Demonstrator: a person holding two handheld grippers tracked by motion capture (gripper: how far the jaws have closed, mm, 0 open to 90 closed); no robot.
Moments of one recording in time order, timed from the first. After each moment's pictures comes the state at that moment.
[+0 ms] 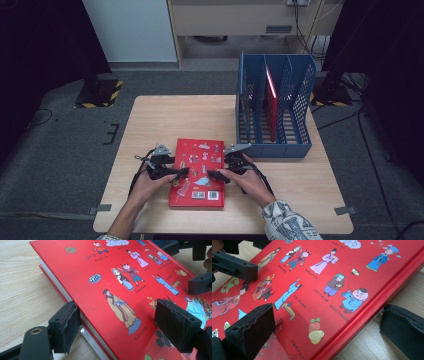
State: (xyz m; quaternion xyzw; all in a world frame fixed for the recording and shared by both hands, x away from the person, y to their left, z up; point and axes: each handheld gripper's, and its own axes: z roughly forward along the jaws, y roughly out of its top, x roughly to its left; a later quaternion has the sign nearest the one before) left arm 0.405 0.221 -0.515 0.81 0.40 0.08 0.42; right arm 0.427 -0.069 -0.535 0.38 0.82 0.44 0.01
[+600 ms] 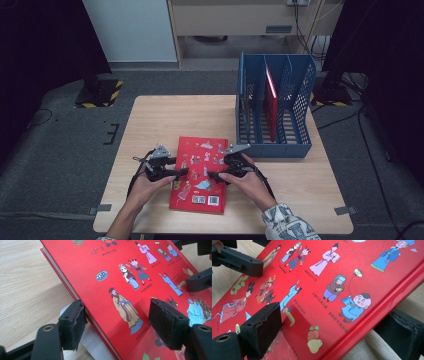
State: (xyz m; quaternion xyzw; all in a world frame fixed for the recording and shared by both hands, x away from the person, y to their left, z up) left arm 0.394 0.222 -0.503 0.82 0.38 0.09 0.43; right arm 0.409 -0.065 -0.510 0.37 0.83 0.41 0.04
